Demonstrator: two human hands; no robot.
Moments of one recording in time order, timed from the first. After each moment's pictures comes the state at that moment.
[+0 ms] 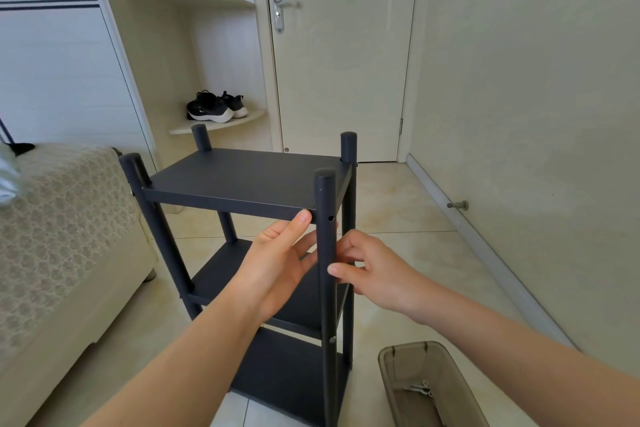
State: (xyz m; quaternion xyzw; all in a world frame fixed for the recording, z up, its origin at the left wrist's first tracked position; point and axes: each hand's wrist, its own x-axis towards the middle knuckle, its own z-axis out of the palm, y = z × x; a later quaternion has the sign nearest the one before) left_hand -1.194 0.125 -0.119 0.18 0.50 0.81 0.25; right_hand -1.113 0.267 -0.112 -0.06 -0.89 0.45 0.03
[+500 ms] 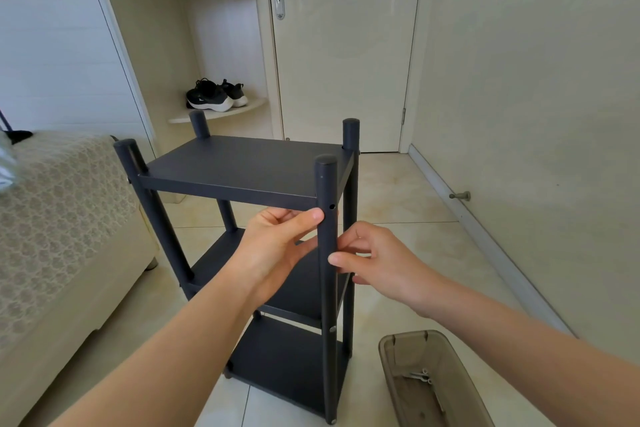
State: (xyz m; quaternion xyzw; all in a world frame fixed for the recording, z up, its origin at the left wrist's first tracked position) left_hand -1.196 0.122 -0.117 0.17 0.56 0.79 0.19; right_hand -1.112 0.271 -0.119 -0.06 -0.86 0.50 0.06
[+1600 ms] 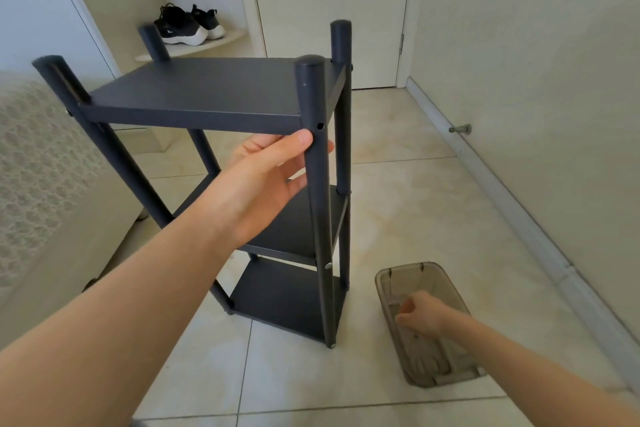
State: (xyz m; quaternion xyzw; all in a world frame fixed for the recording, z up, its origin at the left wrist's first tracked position) left_hand -1.194 0.124 -0.115 0.23 0.53 0.77 0.26; right_hand -1.084 0.361 -0.368 -0.27 -0.88 0.31 -0.25
